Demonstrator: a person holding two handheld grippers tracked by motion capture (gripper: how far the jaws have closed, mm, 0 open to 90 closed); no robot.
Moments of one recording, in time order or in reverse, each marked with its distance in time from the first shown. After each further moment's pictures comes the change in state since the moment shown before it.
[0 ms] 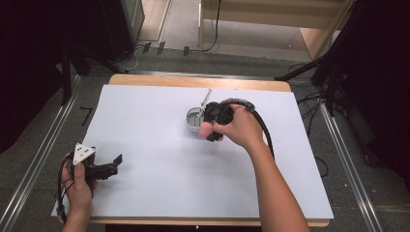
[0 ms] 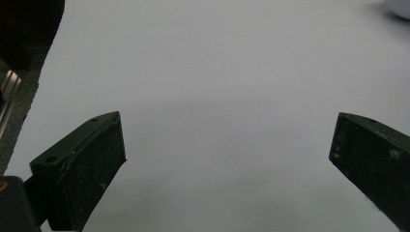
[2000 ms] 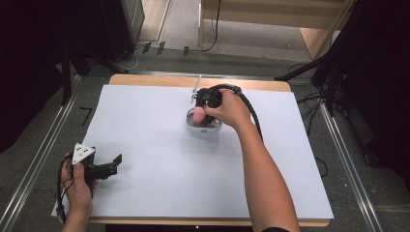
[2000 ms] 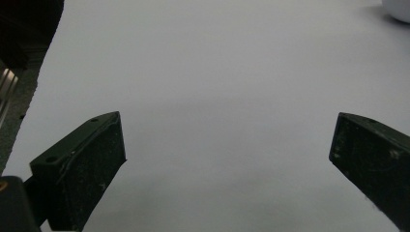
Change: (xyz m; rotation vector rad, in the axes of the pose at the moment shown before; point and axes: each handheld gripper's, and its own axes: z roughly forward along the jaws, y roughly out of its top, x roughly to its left) left arm 0.001 0.000 0.000 0.000 -0.006 -0.010; right arm -0.058 0.033 0.026 0.024 -0.008 -0.071
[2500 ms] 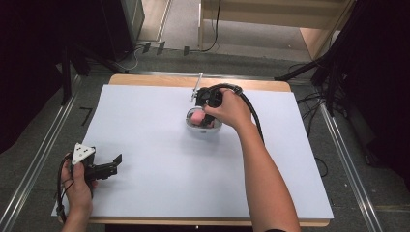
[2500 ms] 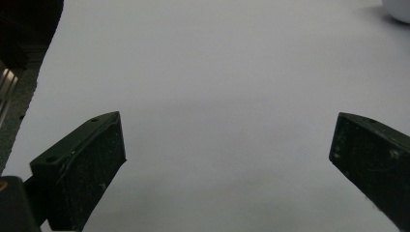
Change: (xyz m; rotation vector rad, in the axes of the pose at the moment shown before) left arm 0.000 0.000 0.000 0.000 -0.001 0.001; right arm 0.004 0.000 -0.007 -0.011 0.016 0.028
